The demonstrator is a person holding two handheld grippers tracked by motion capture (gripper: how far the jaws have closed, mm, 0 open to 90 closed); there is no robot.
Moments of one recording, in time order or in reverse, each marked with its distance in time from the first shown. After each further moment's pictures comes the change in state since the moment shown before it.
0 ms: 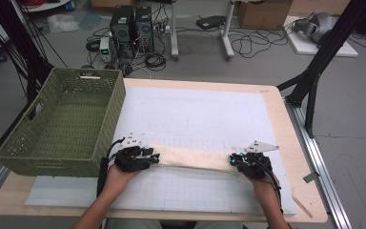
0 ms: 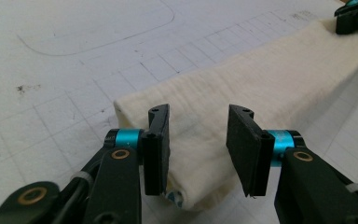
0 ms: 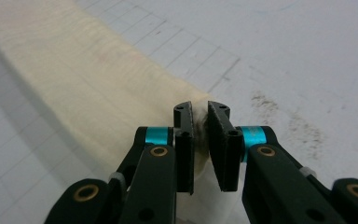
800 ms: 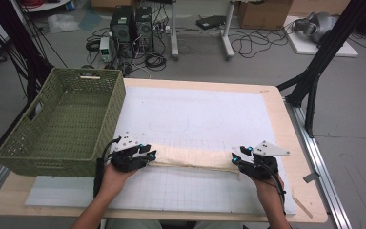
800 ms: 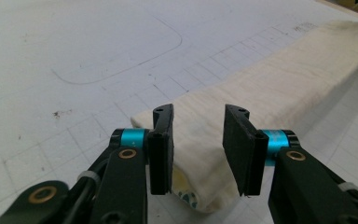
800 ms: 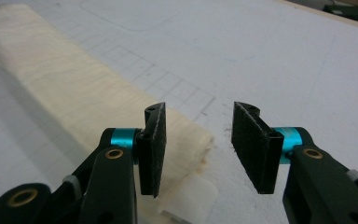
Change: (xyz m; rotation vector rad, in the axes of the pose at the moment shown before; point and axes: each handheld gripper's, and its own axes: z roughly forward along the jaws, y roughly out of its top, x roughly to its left) left arm -0.001 0.004 -0.015 -0.066 0.044 0.070; right arm 0.008 0.005 -0.025 -0.143 -0.064 -0.028
